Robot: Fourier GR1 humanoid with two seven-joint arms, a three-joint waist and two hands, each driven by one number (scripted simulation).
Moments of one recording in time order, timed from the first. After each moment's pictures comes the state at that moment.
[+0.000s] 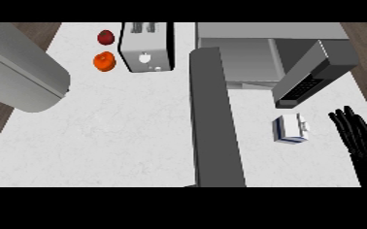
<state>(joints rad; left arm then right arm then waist) 0.92 0.11 -0.18 -2.30 0.18 -0.05 -0.52 0.22 -0.13 -0.26 -1.84 0.02 0.46 -0.40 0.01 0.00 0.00</state>
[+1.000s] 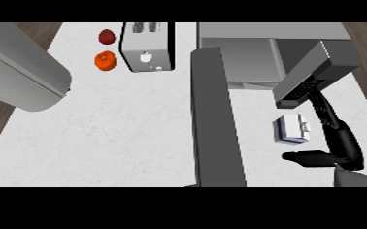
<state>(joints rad) 1.05 0.12 -0.10 -2.30 0.24 -0.17 -0.63 -0.09 -0.20 -0.30 -1.18 0.26 0.26 -0.70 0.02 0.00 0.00</state>
